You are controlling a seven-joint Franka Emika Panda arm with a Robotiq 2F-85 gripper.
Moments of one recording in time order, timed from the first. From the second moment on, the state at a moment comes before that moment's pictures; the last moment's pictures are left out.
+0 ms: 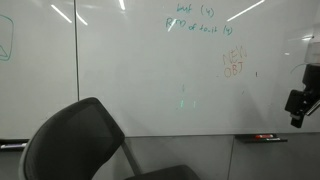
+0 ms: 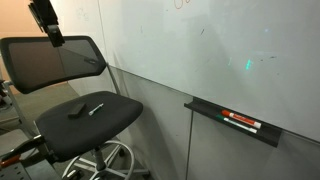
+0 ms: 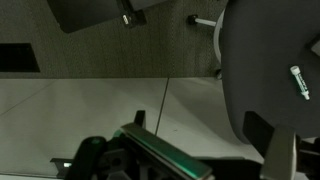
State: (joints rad) arm 0.01 -0.89 0.25 -2.80 -0.02 2.02 0.42
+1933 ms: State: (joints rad) arm 0.24 -0.08 0.40 -2.51 -0.25 2.38 0.41
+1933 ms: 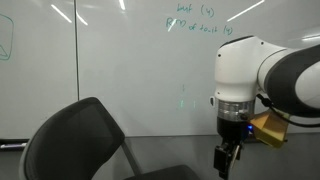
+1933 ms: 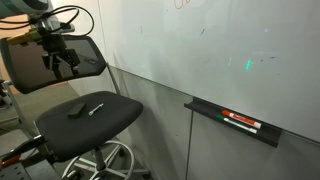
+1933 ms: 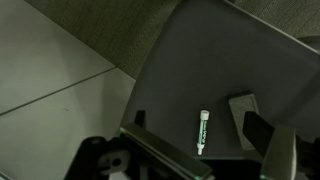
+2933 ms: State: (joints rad) arm 0.35 0.29 0.22 -2.35 -0.43 2.56 0.55
